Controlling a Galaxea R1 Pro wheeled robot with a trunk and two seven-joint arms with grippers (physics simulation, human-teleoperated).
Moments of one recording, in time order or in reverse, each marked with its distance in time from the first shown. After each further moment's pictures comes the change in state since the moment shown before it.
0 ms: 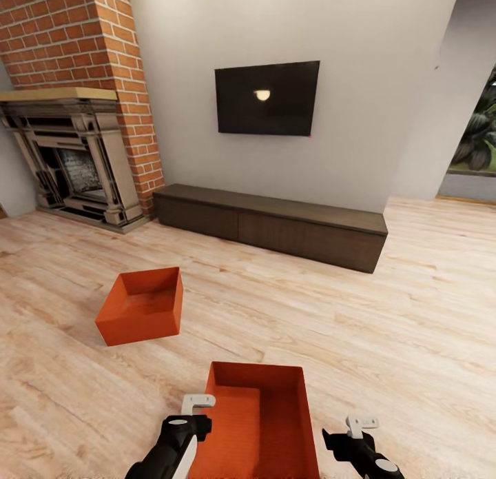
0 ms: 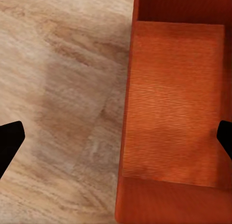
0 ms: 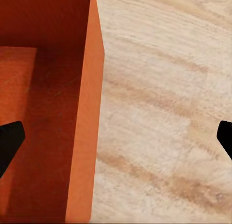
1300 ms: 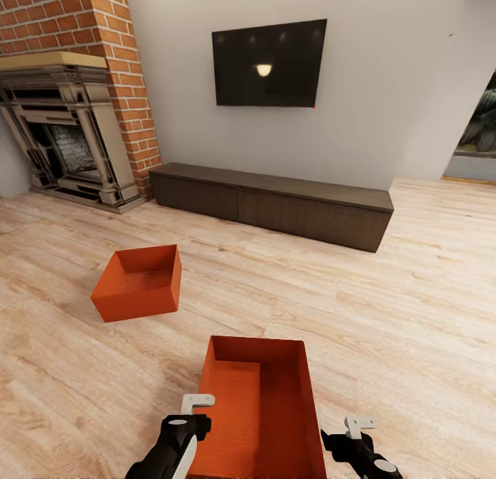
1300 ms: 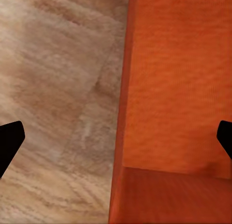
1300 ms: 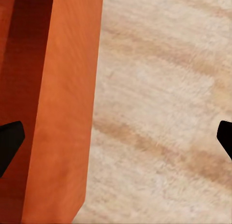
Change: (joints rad) left arm 0.000 0.000 0.003 0.000 -0.003 -0.008 0.006; right arm 0.000 0.005 0.002 0.002 0.003 0.000 0.003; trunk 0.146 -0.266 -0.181
